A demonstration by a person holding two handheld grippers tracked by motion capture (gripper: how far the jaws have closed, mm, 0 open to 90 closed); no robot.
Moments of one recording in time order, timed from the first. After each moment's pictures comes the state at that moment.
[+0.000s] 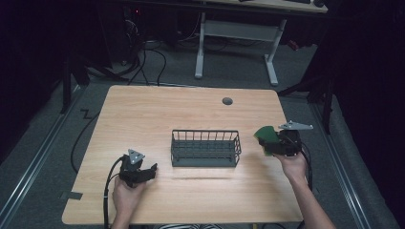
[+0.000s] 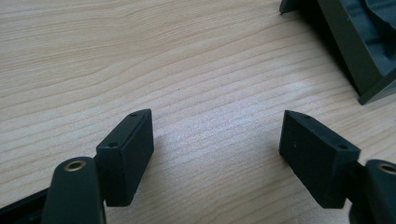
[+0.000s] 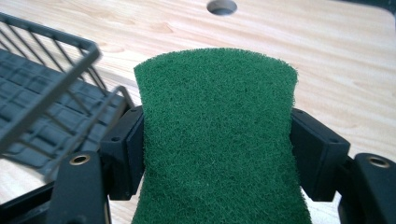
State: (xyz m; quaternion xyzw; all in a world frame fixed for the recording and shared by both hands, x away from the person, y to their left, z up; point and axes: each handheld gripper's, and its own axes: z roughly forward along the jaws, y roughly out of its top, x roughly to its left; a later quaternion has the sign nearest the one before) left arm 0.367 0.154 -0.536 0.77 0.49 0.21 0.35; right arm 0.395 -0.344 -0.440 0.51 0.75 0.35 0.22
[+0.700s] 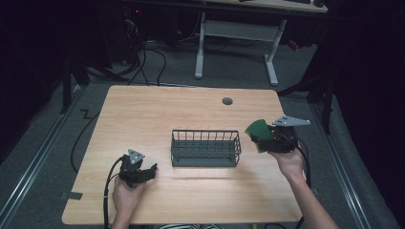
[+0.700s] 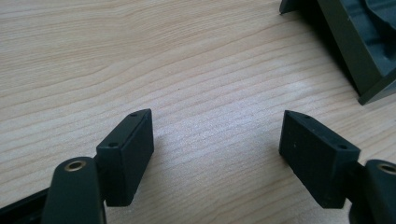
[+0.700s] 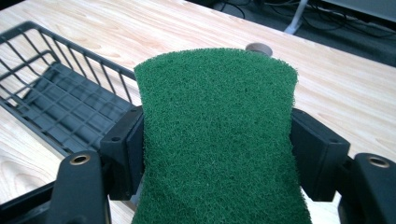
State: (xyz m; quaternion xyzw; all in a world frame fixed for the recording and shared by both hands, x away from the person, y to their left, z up) left arm 0.367 0.154 -0.536 0.77 0.49 0.21 0.35; right arm 0.385 -0.308 -0.399 0.45 0.77 0.38 0.23
